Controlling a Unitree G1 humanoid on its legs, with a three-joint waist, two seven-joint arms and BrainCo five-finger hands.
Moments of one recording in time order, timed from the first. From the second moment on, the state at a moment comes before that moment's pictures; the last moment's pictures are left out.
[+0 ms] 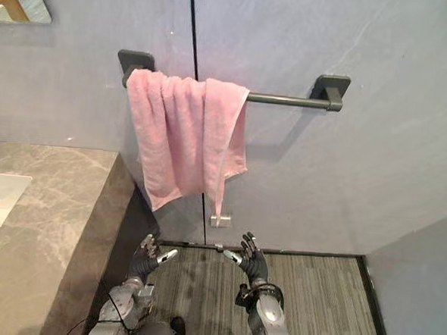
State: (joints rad) left arm 0.26 0.04 -0.12 0.36 -0.17 -0.18 0.07; right arm 0.18 0.02 0.18 0.41 0.30 -0.17 0.00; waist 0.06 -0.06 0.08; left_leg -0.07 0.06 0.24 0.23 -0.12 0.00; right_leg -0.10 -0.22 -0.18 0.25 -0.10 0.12
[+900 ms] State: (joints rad) left arm 0.55 -0.09 0.18 -0.60 0.25 -0.15 0.09; right arm 0.29 0.02 0.23 -0.41 0.18 -0.21 0.07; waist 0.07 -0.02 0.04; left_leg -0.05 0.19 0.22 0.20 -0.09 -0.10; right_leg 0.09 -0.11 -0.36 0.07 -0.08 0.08
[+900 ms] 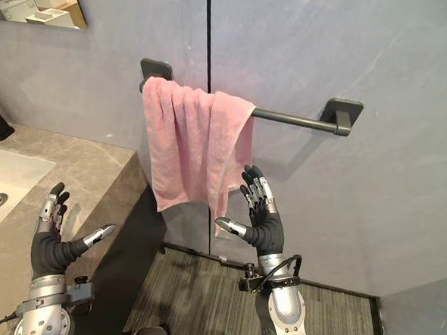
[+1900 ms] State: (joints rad) left arm -0.09 0.19 0.05 -0.30 -0.09 -0.01 -0.03; right arm -0.25 0.03 0.21 -0.12 0.32 -0.13 0.00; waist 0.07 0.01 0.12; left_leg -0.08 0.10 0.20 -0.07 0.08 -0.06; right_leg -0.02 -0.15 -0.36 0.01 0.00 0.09
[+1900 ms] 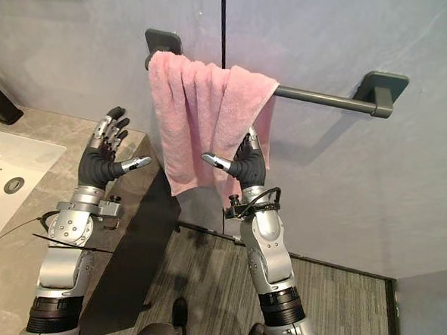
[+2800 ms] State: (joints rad) left arm -0.30 0.09 -0.03 -0.36 0.09 -0.05 0.10; right arm -0.31 0.06 0.26 -0.29 0.38 -0.16 -0.04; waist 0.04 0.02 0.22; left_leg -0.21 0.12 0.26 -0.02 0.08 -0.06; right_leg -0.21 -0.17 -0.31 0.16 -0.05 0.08
